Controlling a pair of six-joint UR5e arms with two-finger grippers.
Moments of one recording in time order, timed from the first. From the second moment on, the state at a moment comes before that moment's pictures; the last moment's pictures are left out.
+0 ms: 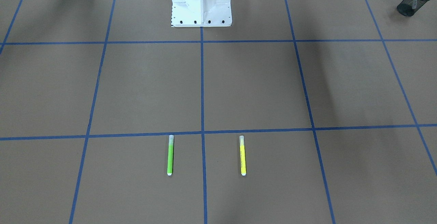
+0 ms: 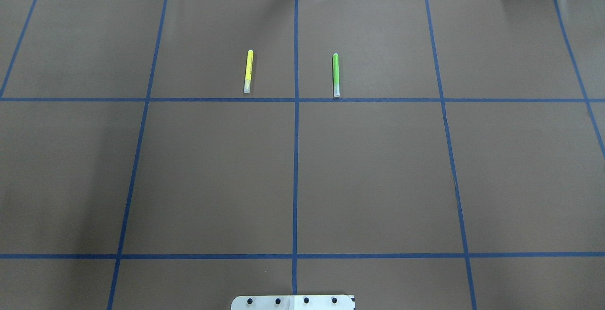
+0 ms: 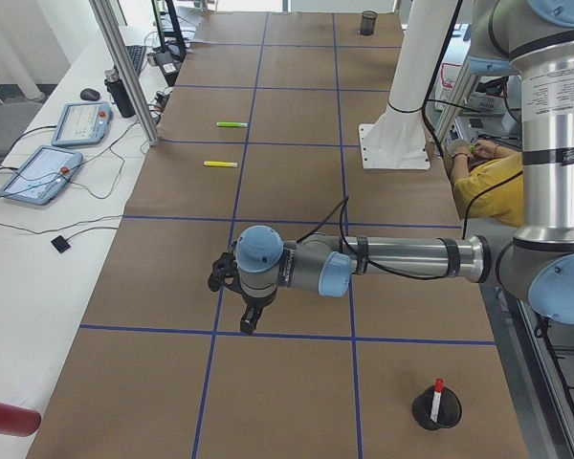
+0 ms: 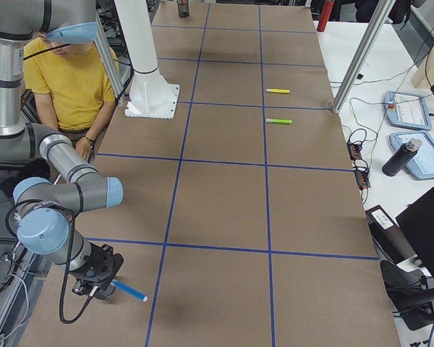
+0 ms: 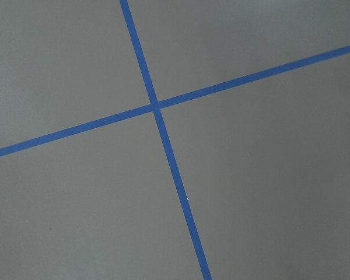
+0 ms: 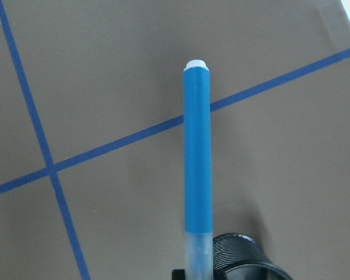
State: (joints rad) left arm -1.53 -1.44 -1.70 -1.76 -2.41 0.16; right arm 2.38 -2.12 1.93 -1.90 2.10 -0.55
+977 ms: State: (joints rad) left arm -1.53 -1.44 -1.70 -1.79 -2.41 0.16; right arm 2.56 -2.01 1.93 -2.68 2.16 -0.57
